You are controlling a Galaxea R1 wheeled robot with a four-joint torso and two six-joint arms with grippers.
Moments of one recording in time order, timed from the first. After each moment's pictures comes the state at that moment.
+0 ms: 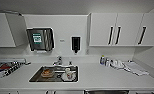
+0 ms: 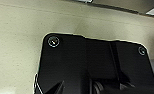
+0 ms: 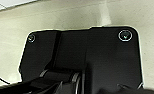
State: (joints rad) left arm 1.48 3.06 -2.78 -0.15 -0.16 0.06; right arm -1.47 3.02 -2.68 -0.10 0.05 0.08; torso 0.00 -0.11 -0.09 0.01
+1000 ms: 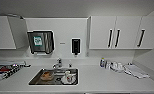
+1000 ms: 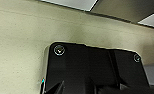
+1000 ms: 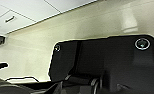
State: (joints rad) left arm 1.50 2.77 -2.40 -0.15 -0.18 0.06; right arm -1.47 2.60 -2.01 -0.10 0.05 0.13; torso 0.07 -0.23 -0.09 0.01
